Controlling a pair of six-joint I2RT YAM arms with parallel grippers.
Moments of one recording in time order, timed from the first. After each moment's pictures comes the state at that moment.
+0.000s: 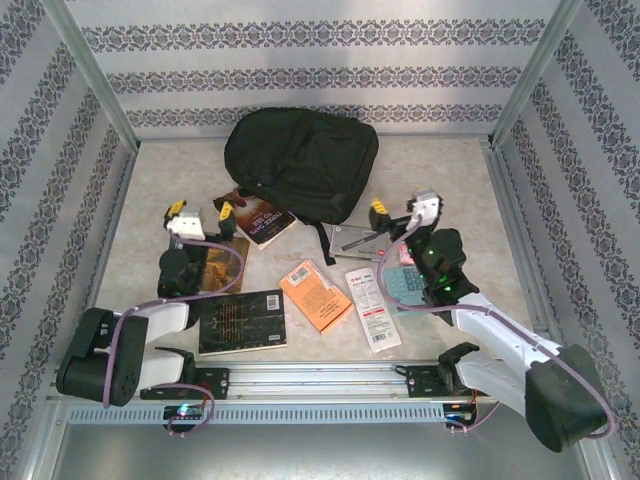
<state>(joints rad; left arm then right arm) -0.16 1.24 0.26 1.16 -0.11 -0.01 0.45 1.00 0.45 0.60 0.14 0.03</state>
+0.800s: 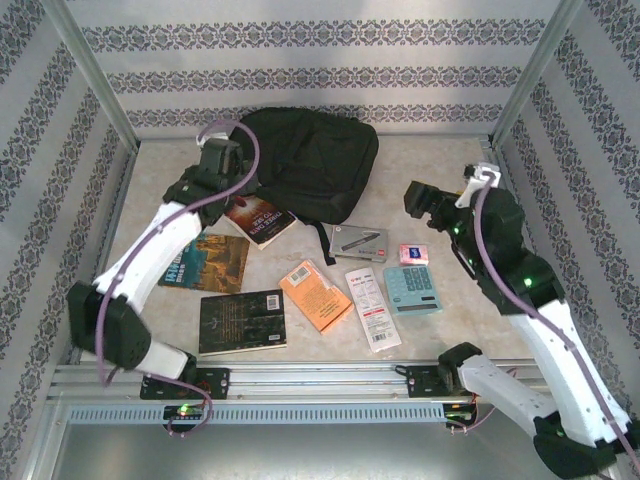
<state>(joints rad) -0.30 1.52 1.39 -0.58 -0.41 -0.35 0.41 0.89 1.20 -0.72 0.19 0.51</state>
